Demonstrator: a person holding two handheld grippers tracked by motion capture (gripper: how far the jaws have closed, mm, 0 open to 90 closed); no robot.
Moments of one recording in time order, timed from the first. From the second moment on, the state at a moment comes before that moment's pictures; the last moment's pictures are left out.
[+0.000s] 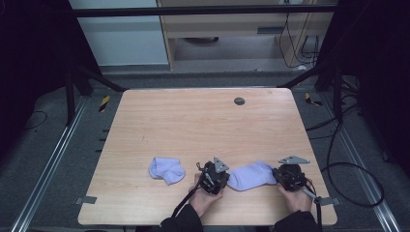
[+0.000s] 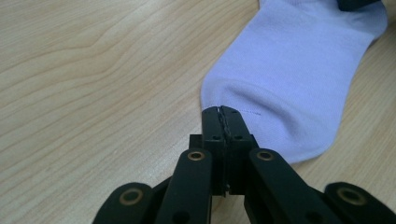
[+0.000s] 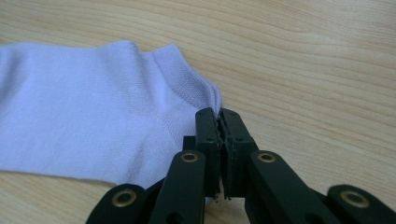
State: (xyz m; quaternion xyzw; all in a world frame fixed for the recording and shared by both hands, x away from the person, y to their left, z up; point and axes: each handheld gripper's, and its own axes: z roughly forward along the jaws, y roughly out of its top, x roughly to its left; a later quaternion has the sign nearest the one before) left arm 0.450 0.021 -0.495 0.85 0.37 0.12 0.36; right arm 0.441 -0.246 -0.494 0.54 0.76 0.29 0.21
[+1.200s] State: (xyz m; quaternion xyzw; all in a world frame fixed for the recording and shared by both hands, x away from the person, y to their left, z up) left arm 0.460 0.157 -0.422 0.80 0.40 0.21 0.40; right arm 0.418 -0.216 -0.451 0.48 0.74 0.41 0.23
